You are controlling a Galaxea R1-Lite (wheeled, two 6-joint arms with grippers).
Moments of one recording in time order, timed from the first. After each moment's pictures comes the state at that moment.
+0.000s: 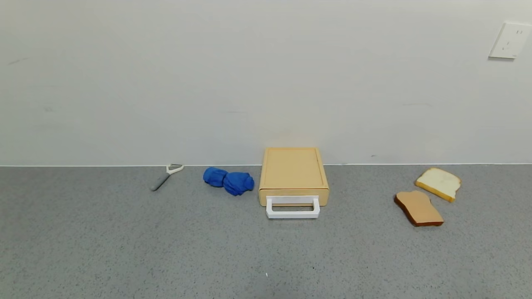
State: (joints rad) left arm 0.00 0.00 0.00 0.00 -0.01 0.02; right arm 0.07 0.38 -0.61 0.50 -0.01 0.05
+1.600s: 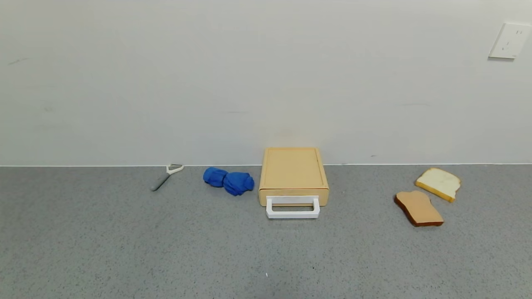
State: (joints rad) left arm 0.00 0.00 0.00 0.00 -0.01 0.02; right arm 0.00 0.00 0.00 0.01 0.01 -0.04
